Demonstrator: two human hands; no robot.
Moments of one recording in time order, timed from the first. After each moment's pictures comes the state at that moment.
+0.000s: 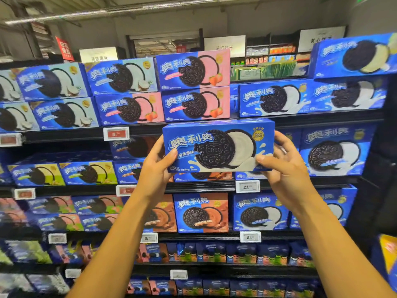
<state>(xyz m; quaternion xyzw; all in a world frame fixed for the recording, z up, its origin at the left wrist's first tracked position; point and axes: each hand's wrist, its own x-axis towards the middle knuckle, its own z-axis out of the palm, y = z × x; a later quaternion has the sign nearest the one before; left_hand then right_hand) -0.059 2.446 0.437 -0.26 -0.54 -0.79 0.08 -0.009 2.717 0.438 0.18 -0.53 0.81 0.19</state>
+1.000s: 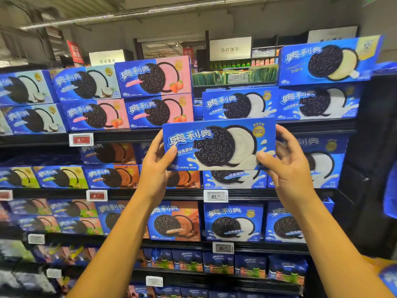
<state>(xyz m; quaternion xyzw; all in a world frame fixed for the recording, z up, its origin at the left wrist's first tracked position) -0.072 2.576 0.445 -0.24 -0.54 -0.79 0.15 -0.015 2.838 0.451 0.19 -0.58 0.74 0.28</state>
